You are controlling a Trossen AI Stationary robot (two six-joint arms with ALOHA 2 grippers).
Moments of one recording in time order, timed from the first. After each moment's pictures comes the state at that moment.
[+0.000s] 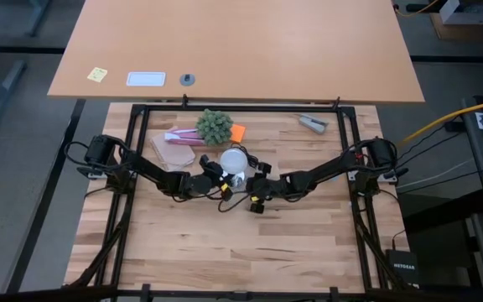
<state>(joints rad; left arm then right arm) -0.17 1.78 0.63 0.74 -0.75 -0.31 0.17 1.84 0.89 0.16 0.37 0.11</state>
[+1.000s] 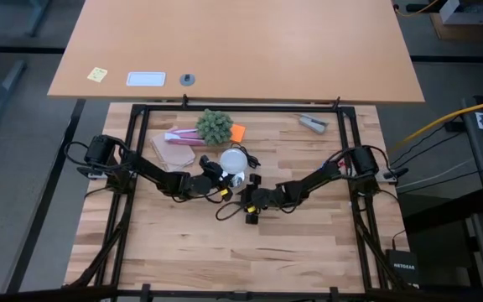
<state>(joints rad) -0.17 1.78 0.63 0.74 -0.75 -0.33 0.20 2.02 0.90 0.47 0.30 0.07</state>
